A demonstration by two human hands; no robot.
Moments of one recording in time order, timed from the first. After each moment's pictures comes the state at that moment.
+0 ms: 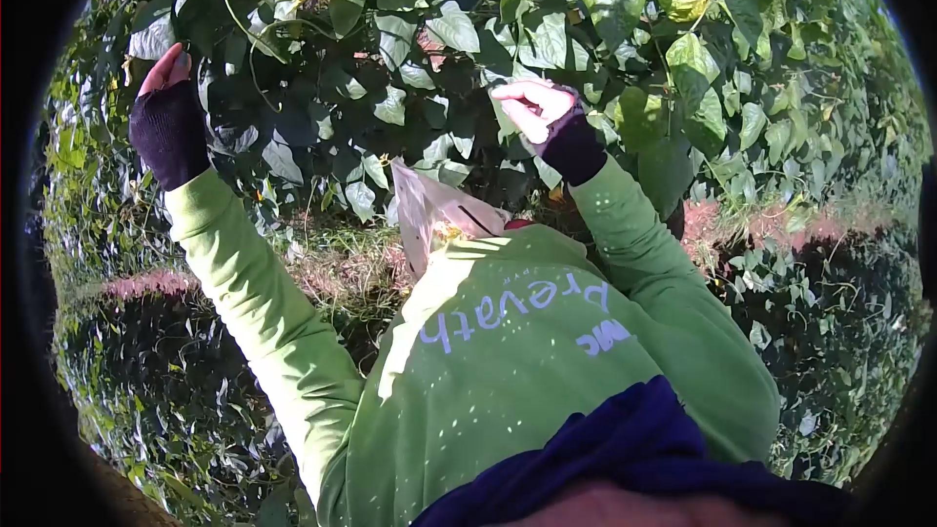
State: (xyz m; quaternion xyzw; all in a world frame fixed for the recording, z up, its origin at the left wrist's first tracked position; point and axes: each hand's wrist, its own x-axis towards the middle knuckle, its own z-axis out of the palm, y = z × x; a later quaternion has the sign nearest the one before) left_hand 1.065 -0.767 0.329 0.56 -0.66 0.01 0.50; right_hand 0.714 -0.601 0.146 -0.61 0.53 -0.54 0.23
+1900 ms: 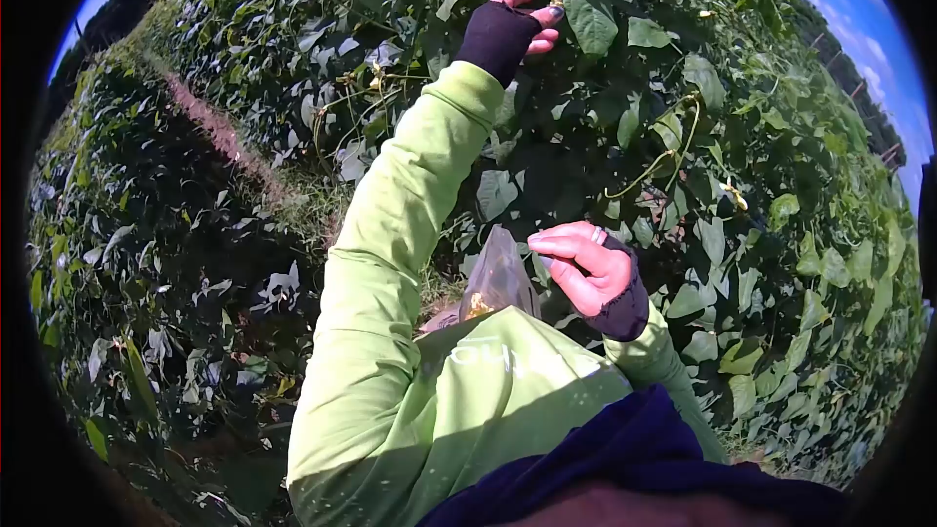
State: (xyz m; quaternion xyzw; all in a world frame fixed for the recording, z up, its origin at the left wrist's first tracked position) left_hand 1.178 -0.860 0.359 0.36 -0.51 -0.48 0.62; right_hand 0.989 -0.669 0.263 -0.82 0.20 -0.45 0.30
